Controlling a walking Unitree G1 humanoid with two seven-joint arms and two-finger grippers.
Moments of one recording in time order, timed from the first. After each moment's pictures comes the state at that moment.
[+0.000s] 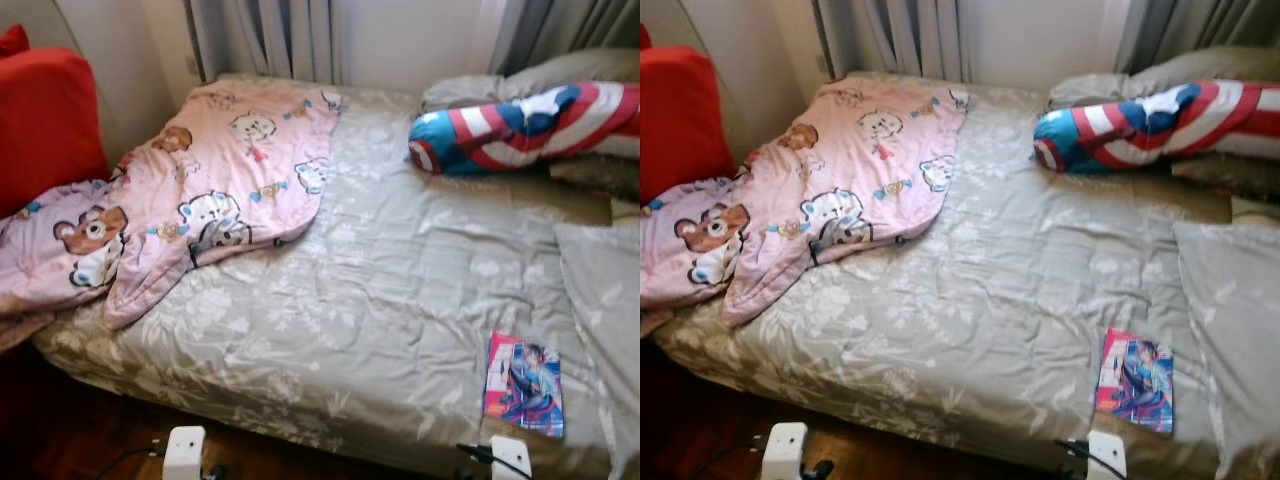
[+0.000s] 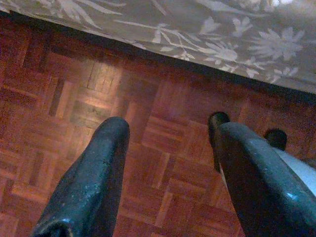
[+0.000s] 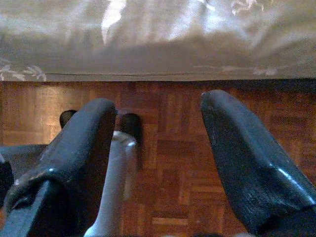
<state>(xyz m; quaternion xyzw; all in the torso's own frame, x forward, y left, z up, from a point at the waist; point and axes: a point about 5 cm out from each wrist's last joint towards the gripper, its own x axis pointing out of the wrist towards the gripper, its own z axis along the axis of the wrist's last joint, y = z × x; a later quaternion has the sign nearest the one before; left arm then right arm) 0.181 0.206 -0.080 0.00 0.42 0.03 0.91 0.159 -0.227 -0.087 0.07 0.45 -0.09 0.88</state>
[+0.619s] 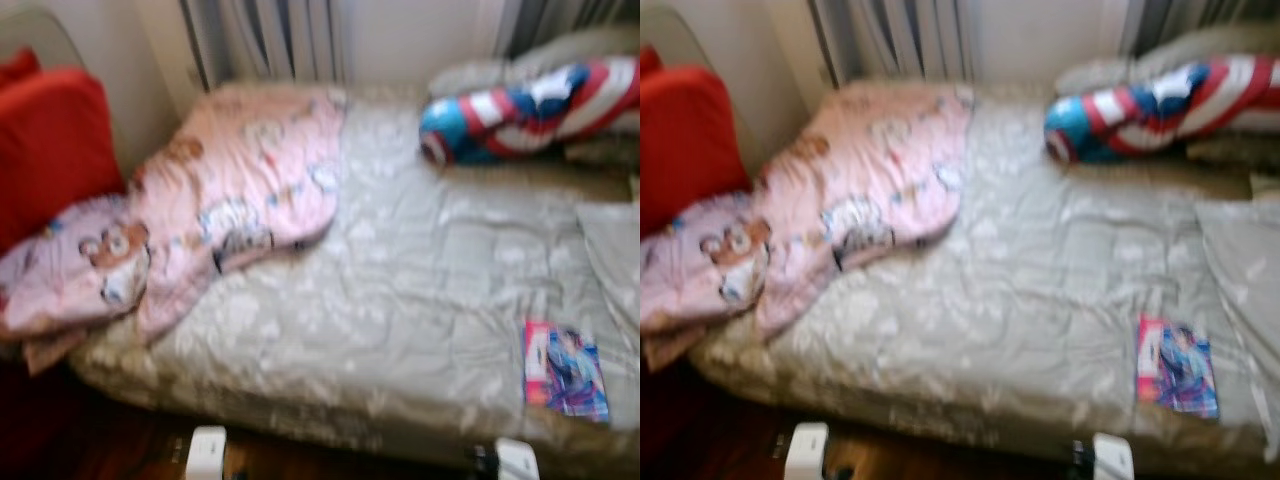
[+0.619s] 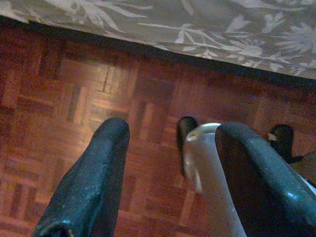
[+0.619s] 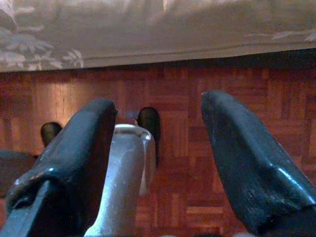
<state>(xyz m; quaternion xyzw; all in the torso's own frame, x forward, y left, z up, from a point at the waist) 0.179 0.189 -0.084 0.00 0.43 0.02 0.90 0.151 -0.230 -0.089 0.08 0.46 -0.09 0.88</state>
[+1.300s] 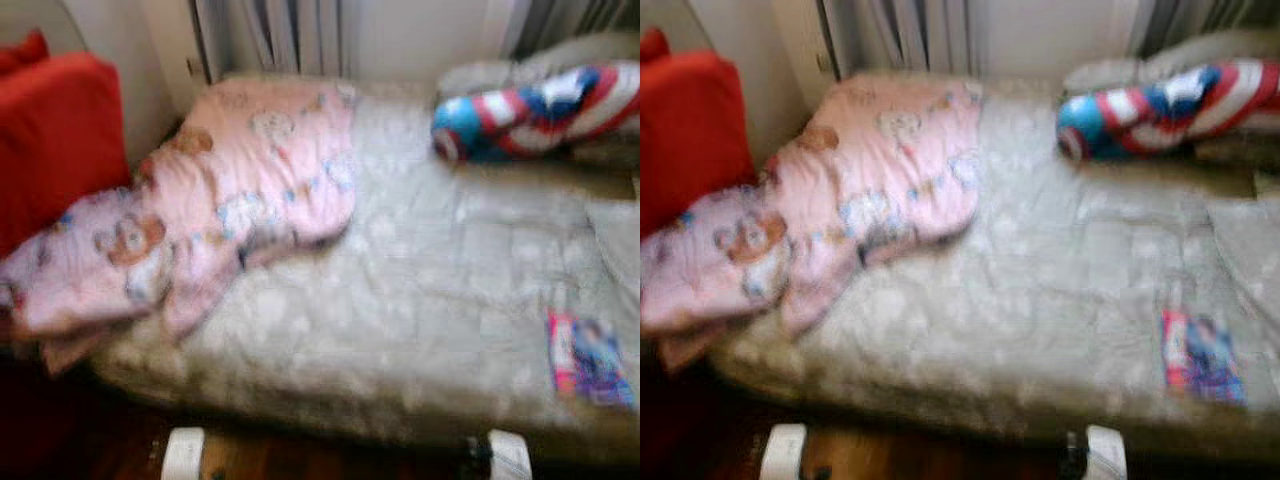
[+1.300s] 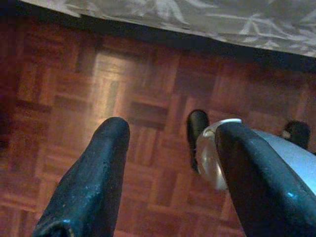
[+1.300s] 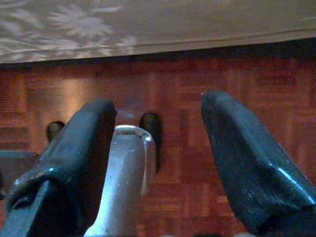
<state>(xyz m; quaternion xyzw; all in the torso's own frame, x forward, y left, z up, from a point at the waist) 0.175 0.211 -0.082 0.01 0.43 0.03 0.90 0.158 -0.221 -0.089 0.08 0.46 -0.08 0.88</state>
